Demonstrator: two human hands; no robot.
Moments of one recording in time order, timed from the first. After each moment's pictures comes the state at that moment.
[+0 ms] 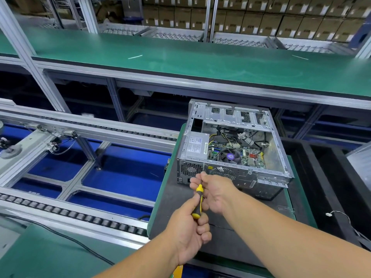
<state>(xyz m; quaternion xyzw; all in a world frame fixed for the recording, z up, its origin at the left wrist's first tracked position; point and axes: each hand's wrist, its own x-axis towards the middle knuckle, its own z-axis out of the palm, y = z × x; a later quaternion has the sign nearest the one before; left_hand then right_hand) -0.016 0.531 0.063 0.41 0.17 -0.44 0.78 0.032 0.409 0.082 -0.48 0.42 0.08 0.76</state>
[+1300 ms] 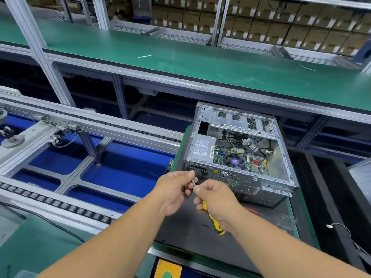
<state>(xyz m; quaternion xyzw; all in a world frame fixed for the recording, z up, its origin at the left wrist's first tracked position) 0.080 0.550 0.066 0.50 0.09 -0.32 0.80 0.003 0.425 0.083 -0.72 0.27 0.06 0.63</state>
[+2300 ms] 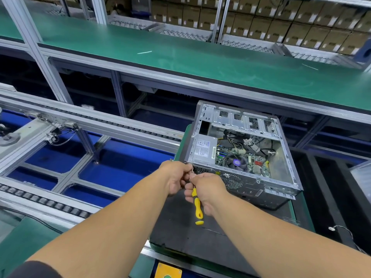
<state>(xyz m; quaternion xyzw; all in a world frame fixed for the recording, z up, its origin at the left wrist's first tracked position) 0.146 0.530 0.054 0.62 0.15 -0.35 0.69 0.057 0.447 0.080 -0.58 0.36 0.06 0.73</state>
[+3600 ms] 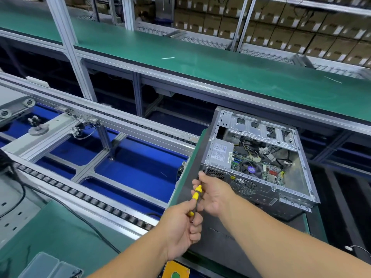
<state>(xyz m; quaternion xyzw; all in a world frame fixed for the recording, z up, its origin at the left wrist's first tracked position) 0.011 0.593 0.065 0.42 0.17 -0.43 0.78 0.066 0.462 0.080 -0.45 0.41 0.12 0.78</state>
